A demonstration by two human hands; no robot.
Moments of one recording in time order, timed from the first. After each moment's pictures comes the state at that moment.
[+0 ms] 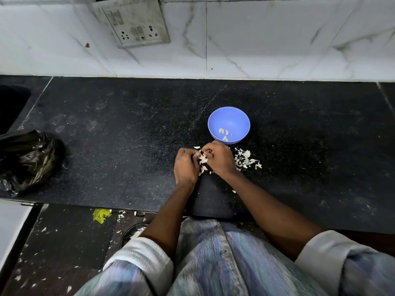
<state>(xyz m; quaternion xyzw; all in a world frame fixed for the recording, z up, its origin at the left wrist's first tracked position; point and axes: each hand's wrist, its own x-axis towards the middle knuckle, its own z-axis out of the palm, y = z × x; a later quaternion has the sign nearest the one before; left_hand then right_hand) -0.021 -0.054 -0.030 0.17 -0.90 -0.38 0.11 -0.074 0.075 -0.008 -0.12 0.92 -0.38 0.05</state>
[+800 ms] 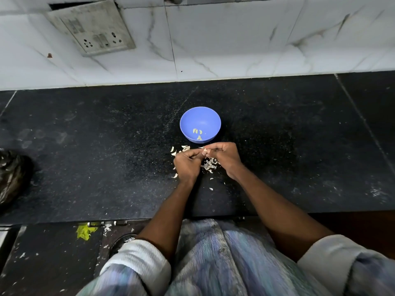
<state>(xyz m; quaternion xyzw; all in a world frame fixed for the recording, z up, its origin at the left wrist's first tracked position) -0.038 0.029 -0.021 0.17 -0.76 -0.62 0.07 -0.072 0.169 0.001 0.07 0.71 -0.69 0.14</state>
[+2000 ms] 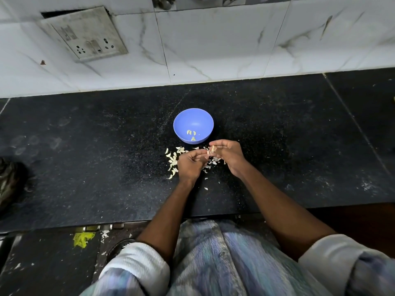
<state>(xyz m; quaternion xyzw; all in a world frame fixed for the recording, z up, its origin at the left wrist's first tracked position) -0.035 0.049 -0.018 0.15 -0.69 -0.71 -0.03 -0.072 0.199 0.013 0.14 0.69 -0.69 0.15</state>
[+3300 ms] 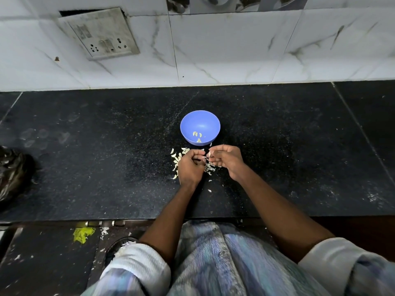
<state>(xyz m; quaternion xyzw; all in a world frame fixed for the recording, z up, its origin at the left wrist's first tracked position) -0.028 0.036 -0.017 0.16 -0.82 -0.55 0.03 -0.071 0.182 0.012 0.16 0.67 -0.69 0.20</state>
